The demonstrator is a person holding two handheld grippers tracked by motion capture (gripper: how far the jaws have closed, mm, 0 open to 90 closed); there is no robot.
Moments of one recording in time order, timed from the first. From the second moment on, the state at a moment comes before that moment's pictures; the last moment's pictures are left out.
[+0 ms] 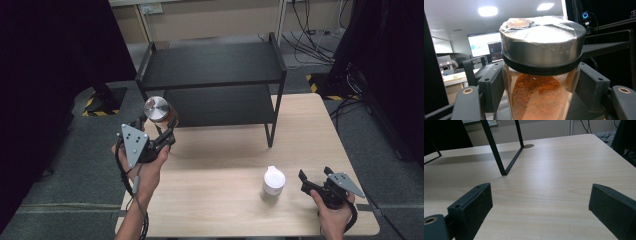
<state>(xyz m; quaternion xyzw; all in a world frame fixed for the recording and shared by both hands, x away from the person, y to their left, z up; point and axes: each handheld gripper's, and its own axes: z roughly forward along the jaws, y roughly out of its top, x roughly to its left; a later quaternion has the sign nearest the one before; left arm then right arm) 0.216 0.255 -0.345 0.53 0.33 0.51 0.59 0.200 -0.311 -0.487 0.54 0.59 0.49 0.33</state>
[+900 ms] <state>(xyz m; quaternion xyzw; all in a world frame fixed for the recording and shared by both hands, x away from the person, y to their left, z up) 0.246 0.255 -0.292 0.52 0.34 0.51 0.59 0.201 -0.312 -0.486 0.55 0.59 0.49 0.33</state>
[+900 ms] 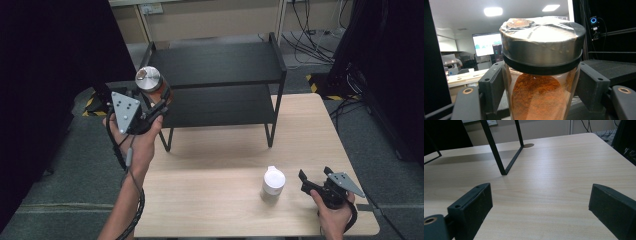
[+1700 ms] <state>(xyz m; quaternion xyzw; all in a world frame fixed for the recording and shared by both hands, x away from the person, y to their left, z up) 0.294 0.253 -0.249 0.55 0.37 0.51 0.55 0.201 -0.313 -0.486 0.55 0.59 0.49 0.33</state>
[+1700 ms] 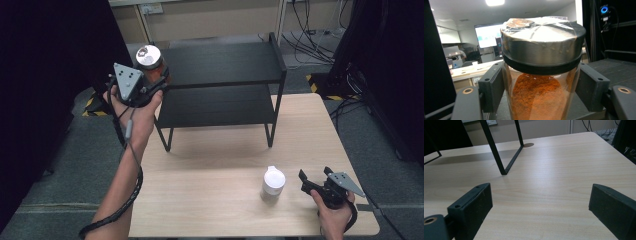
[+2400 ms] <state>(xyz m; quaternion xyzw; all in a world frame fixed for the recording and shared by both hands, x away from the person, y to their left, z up) 0.340 0.258 -0.228 0.57 0.42 0.48 0.53 0.202 -0.313 -0.485 0.55 0.59 0.49 0.32</state>
